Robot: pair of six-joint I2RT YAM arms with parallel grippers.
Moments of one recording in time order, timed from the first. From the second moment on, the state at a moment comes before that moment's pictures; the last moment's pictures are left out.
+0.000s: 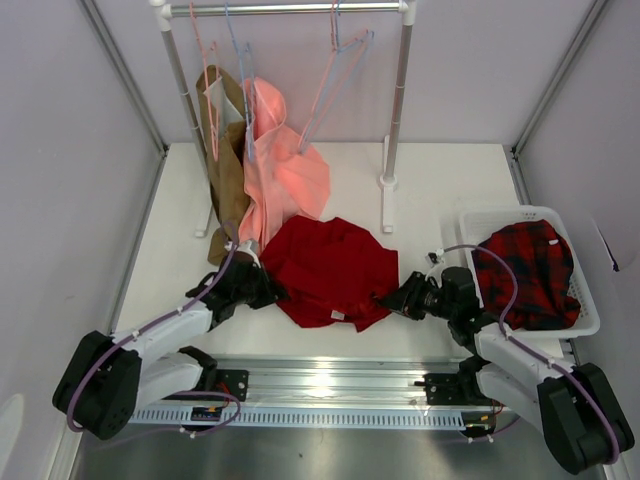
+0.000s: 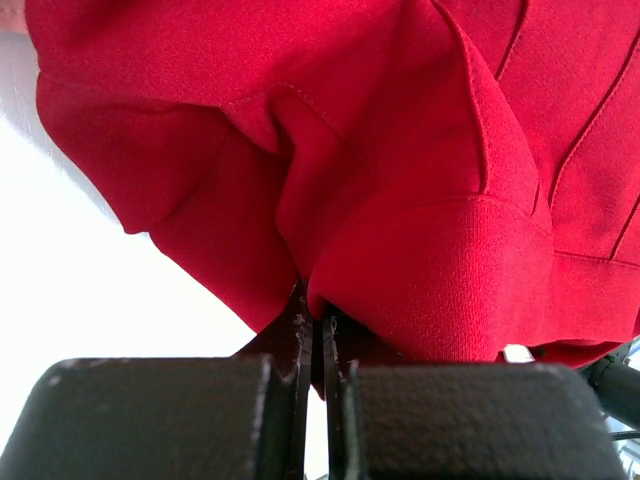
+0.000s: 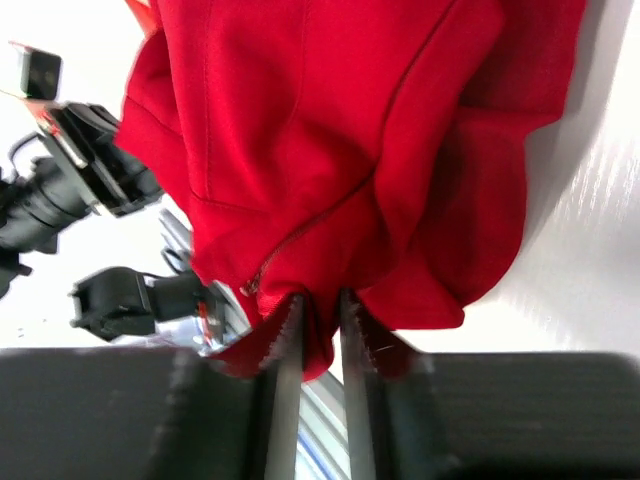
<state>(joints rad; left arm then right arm) -0.47 1.08 0.37 -0.08 0.15 -0.79 0.36 0.95 0.16 0.27 -0.55 0.93</state>
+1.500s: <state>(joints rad) -0.47 1.01 0.37 -0.12 0.15 -0.78 1.05 1.14 0.70 -0.55 0.43 0.56</state>
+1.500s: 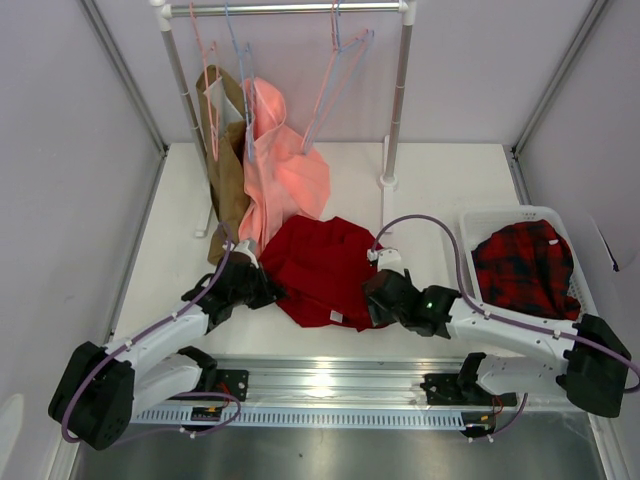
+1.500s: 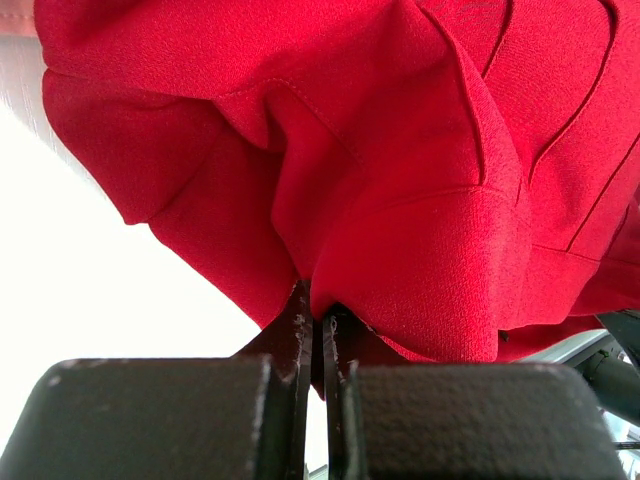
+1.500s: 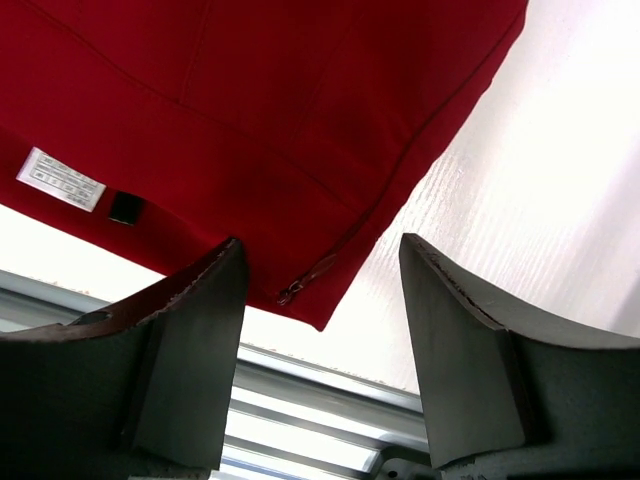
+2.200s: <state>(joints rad) -0.47 1.00 0.37 -0.13 0.15 -0.77 1.06 1.25 0.72 -0.50 0.49 0.46</state>
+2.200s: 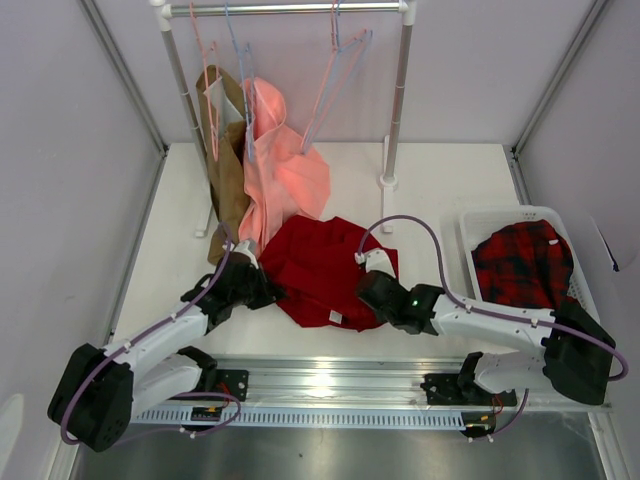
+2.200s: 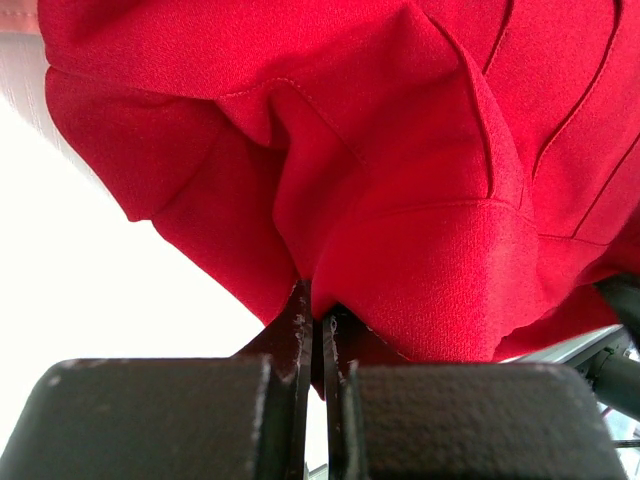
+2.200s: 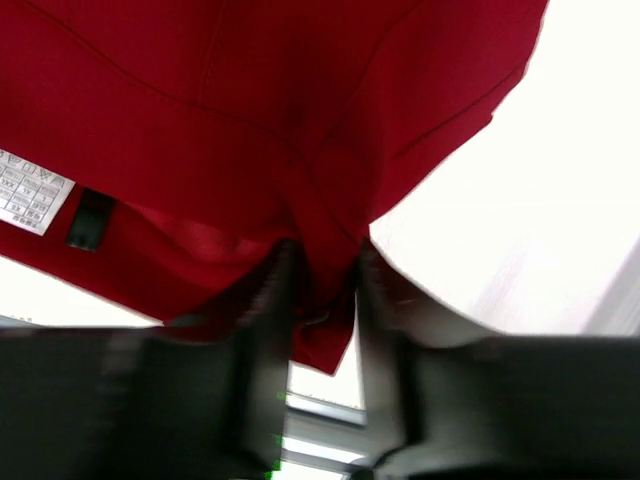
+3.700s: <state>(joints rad) -0.47 0.99 0.40 -0.18 0.11 -0.72 0.51 1.65 0.66 0.24 -0.68 0.82</state>
